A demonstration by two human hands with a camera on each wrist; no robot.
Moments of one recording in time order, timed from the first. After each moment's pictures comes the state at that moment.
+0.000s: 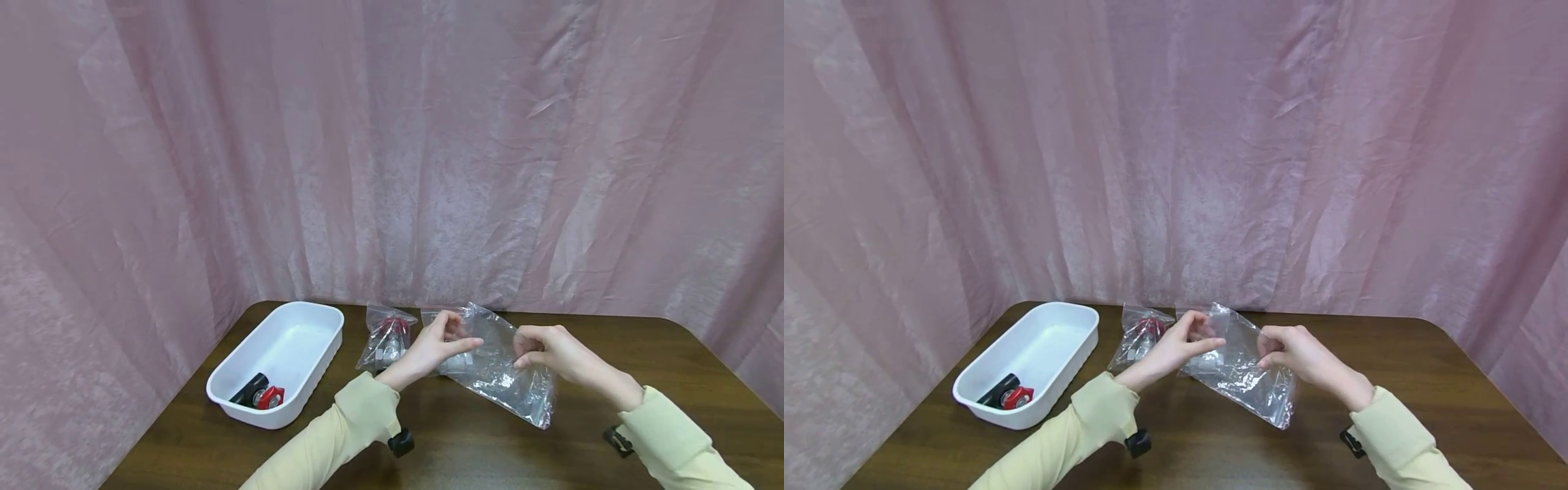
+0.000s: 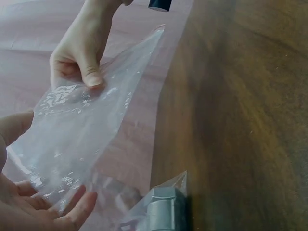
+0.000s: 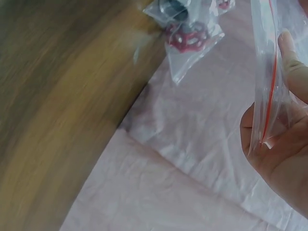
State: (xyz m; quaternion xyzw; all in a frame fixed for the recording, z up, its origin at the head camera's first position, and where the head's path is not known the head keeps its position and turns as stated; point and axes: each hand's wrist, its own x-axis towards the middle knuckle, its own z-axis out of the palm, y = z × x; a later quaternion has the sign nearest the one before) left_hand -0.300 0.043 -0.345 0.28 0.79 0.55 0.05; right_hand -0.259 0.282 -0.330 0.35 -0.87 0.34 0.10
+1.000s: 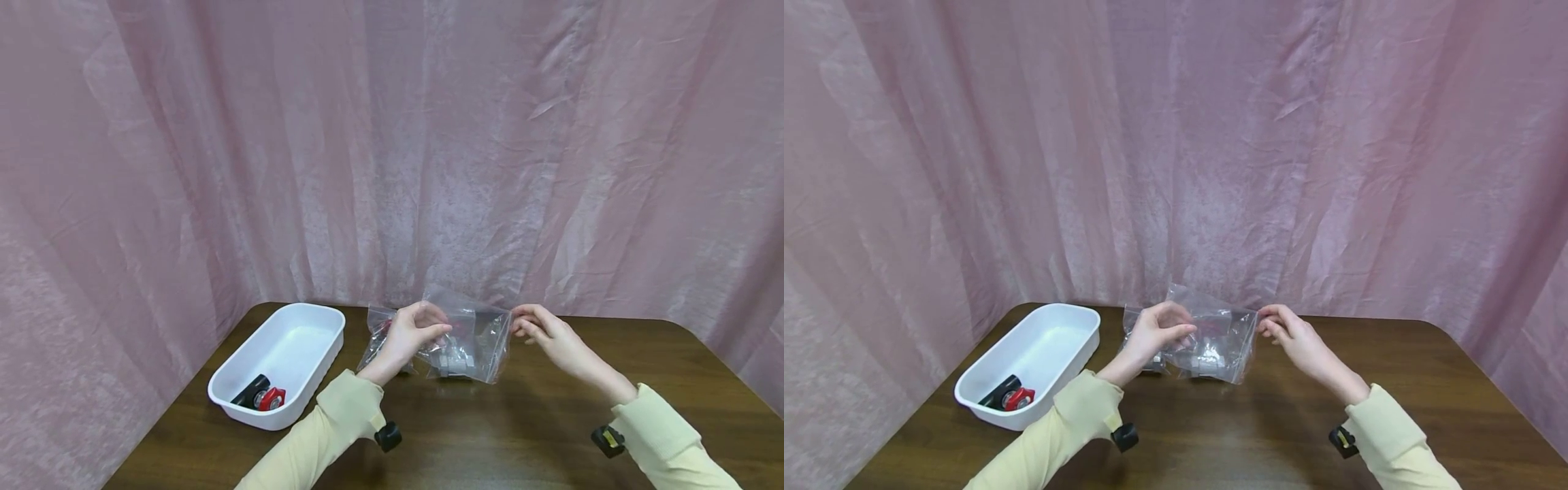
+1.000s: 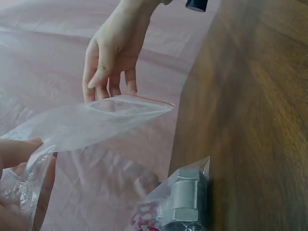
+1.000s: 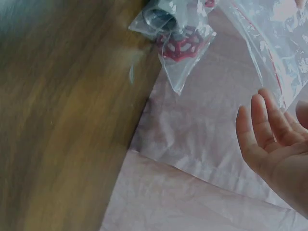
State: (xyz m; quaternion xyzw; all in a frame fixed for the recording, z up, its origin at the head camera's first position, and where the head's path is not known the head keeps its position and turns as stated) left_hand -0.292 0.011 -0.312 0.30 0.70 0.65 0.01; right_hand -0.270 0.278 -0.334 0.24 -0.85 0.43 0.14
